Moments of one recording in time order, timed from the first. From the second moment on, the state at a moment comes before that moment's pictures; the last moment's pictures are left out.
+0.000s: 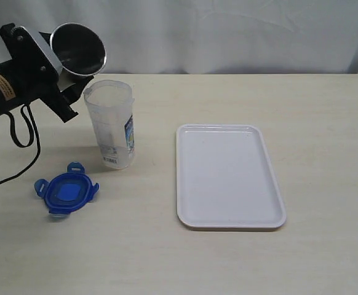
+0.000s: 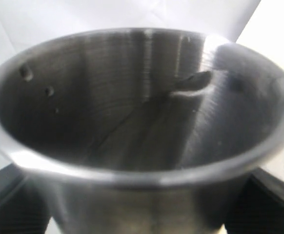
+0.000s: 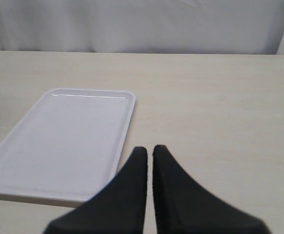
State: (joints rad) left arm -0.10 1.83 -0.84 0.55 -0.81 0.49; right arm 0.09 0.00 0.00 0.03 0.35 -0.01
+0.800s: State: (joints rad) left arm -0.10 1.83 -0.84 0.55 -0.82 0.65; right arm 0.09 0.00 0.00 0.03 0.35 -0.01
